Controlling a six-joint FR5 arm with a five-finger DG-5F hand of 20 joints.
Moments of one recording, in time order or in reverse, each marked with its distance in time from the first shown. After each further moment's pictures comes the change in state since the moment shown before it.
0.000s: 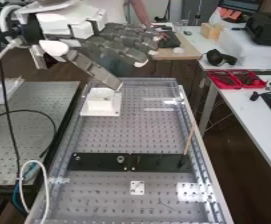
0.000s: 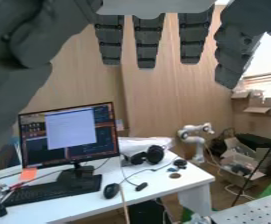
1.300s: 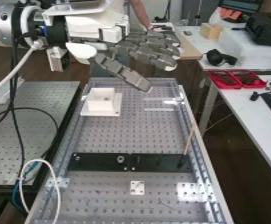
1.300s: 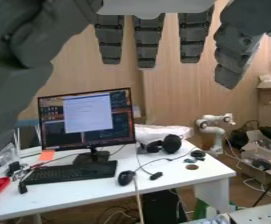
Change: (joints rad) arm -0.045 -0.109 0.133 -0.083 -0.152 -0.022
